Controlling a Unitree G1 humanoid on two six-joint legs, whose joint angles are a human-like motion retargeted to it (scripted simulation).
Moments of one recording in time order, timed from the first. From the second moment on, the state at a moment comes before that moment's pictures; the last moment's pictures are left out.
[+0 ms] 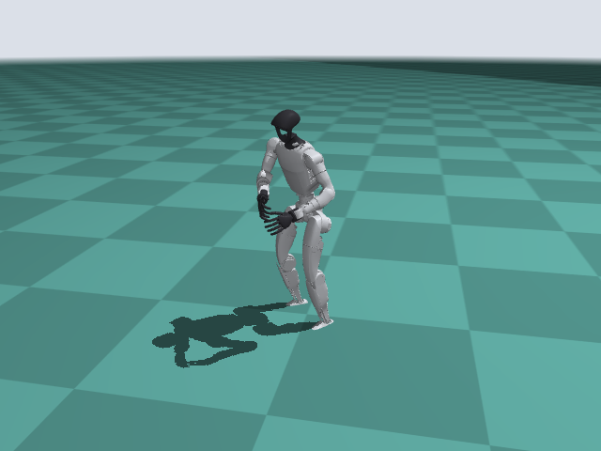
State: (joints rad) left arm -0.23 0.62 -0.26 0.10 -0.14 -0.11 0.29; right arm -1.03 0.04 0.74 0.56 0.29 0.07 -0.07; waist 0.14 -0.18 0.21; left_leg -0.35 0.04 0.12 0.39 -0.41 0.05; right_leg -0.39 -0.21 -0.19 0.50 -0.35 0.13
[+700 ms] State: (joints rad) left arm -0.49 0.55 -0.58 0.12 -0.45 -0.07 0.13; right arm -0.76 -0.15 0.72 0.25 0.59 0.03 -0.03; waist -0.01 -0.15 0.11; left_leg -0.42 0.02 0.11 0.29 -0.33 0.03; right_leg -0.52 -0.23 -0.19 0.54 -0.36 0.13
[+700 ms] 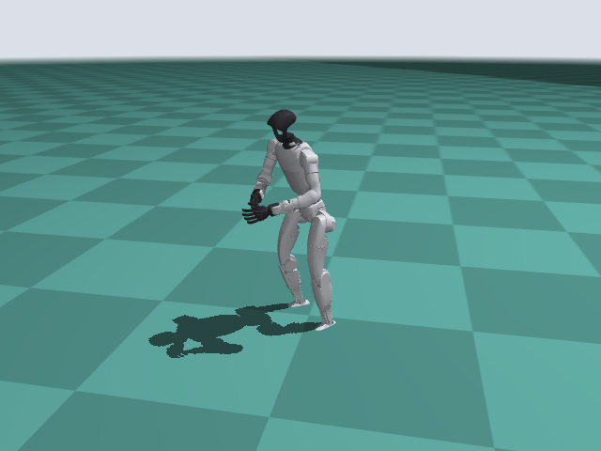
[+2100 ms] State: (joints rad) left arm -0.45 0.40 -0.48 -0.05 -0.08 -0.14 0.49; right arm -1.38 -0.81 0.75 0.38 0.18 -0.13 -0.24; waist 0.04 -0.05 0.14; left_leg -0.36 -0.06 0.00 -0.04 -0.11 -0.05; right_leg -0.58 -0.33 -0.27 0.67 -0.44 0.08
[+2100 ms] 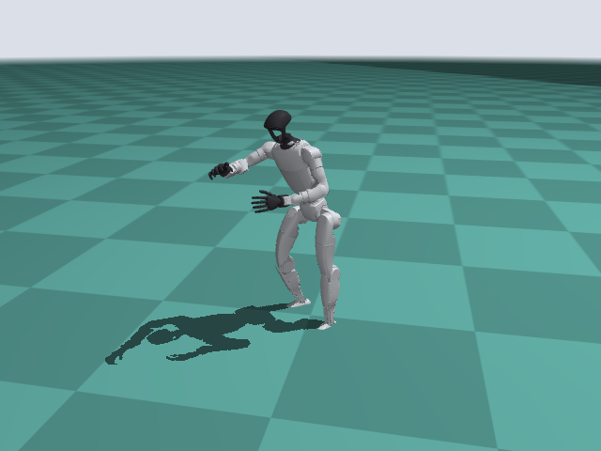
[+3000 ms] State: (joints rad) left arm -0.48 0.35 -0.50 -0.01 -0.12 -0.13 0.34; right arm -1.26 -0.76 0.67 0.39 0.37 -0.15 -0.14; waist 0.04 0.03 0.09; left_leg -0.39 -0.01 -0.03 -0.04 -0.10 -0.08; right_leg -0.55 -0.28 -0.32 0.61 -0.40 0.04
